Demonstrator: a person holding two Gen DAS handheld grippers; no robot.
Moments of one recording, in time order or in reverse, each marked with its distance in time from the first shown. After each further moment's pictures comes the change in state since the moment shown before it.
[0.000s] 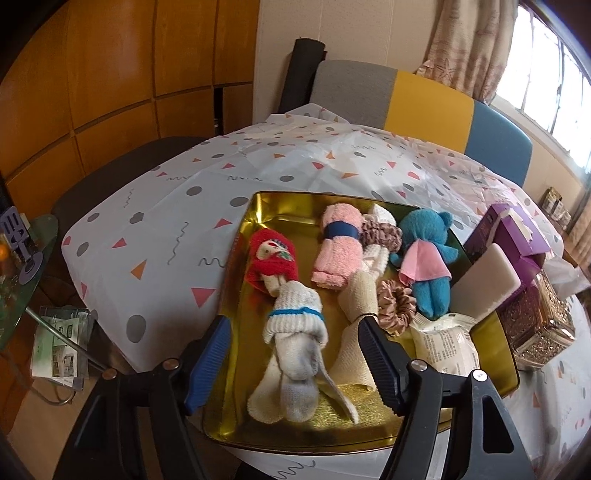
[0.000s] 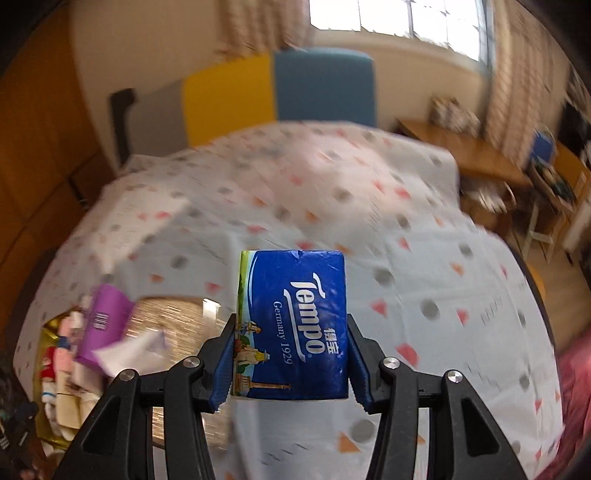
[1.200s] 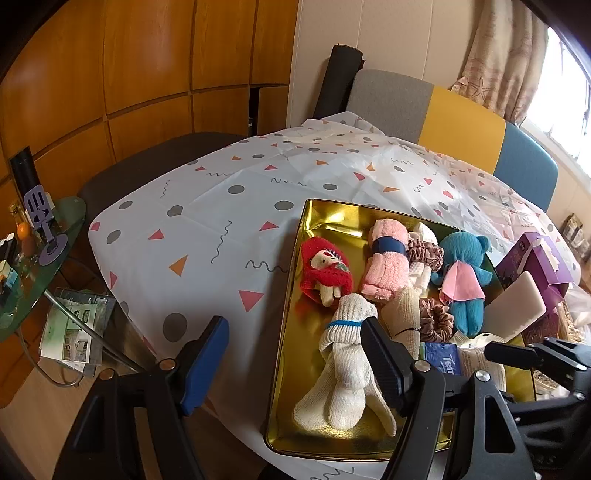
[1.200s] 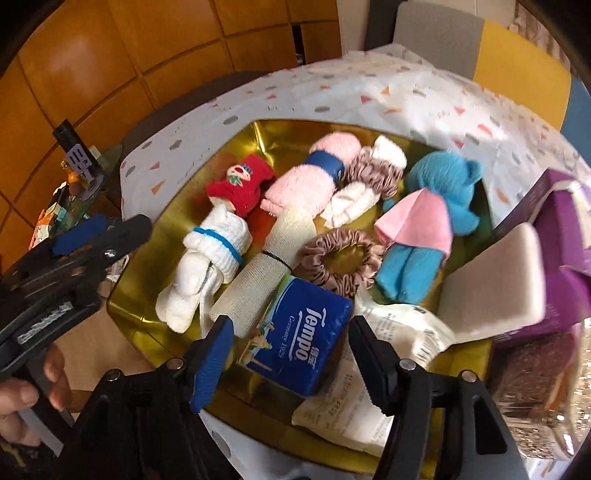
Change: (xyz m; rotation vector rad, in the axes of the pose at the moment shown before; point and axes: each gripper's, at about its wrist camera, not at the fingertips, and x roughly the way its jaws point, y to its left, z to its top) left arm -0.002 0.036 0.003 -0.085 -0.018 0.074; right arm 0.079 0.315 -0.148 -0.552 0.322 0.463
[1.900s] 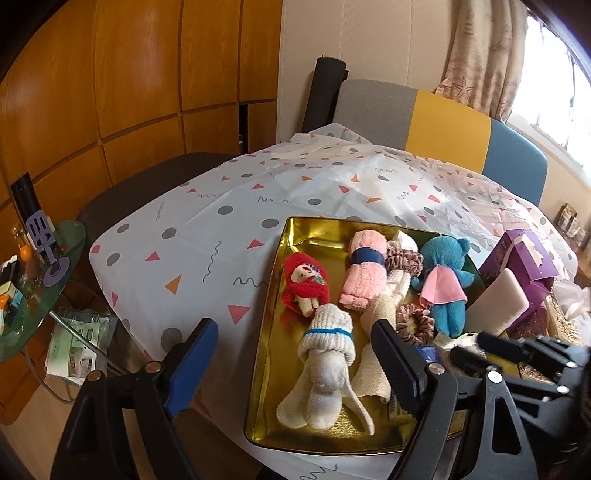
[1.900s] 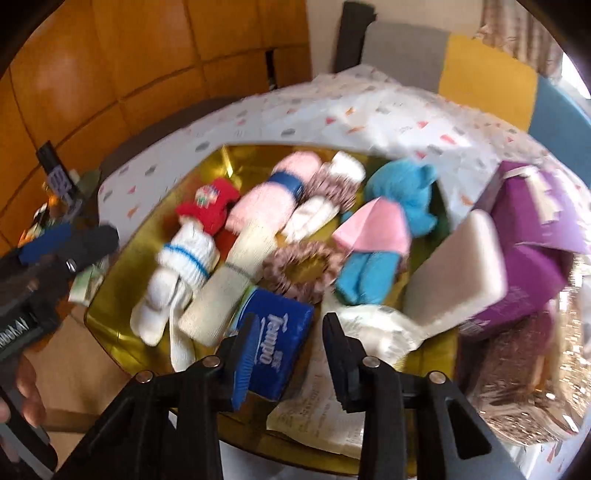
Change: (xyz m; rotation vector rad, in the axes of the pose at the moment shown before) left arm -0.023 -0.023 0.002 0.061 -0.061 0.002; right arm -0.015 -0.015 -0.011 0.077 -0.133 -0.114
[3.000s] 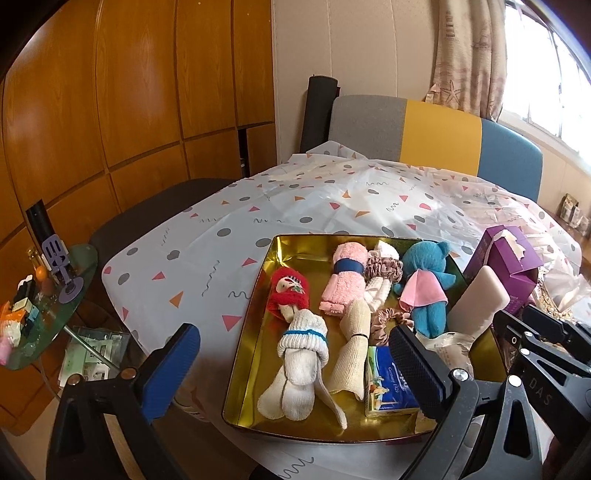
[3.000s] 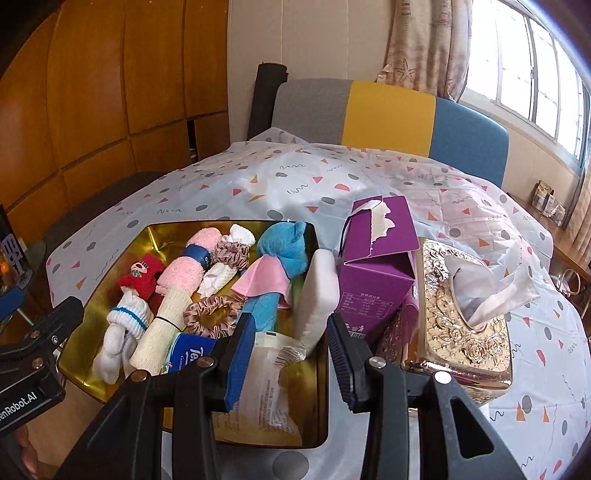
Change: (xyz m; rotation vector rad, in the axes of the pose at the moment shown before) left arm -0.028 -0.033 -0.010 0.043 -0.077 0.049; right arm -0.060 -0.028 -0.017 0.158 -0.220 -0.256
